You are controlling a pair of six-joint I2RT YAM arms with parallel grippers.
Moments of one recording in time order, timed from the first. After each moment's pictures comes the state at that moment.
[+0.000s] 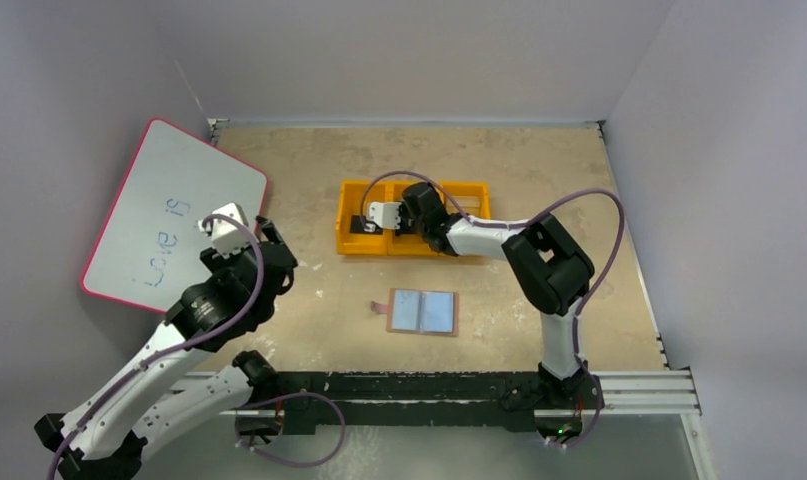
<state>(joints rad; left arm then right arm) -0.75 0.69 0.90 -0.93 -0.98 -0.83 0.70 1.98 1.20 0.11 0.16 -1.00</state>
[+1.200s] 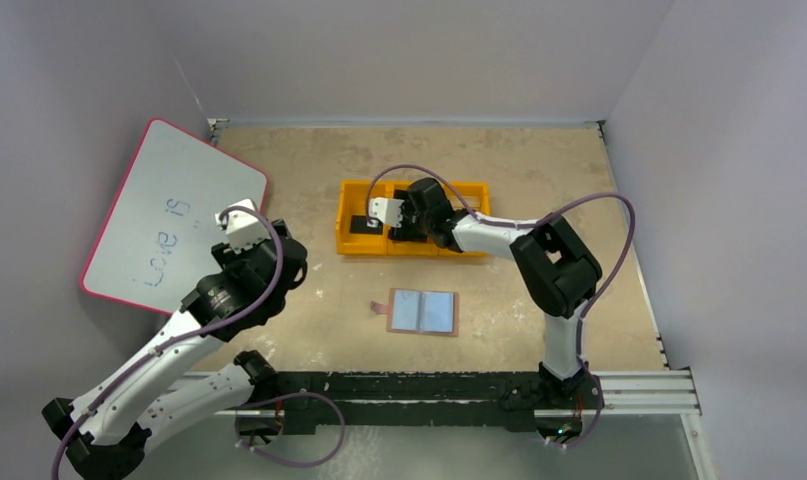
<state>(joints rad) -0.75 0.77 0.90 -0.93 -0.98 -0.83 0.67 1.94 1.20 0.05 0.01 -0.91</state>
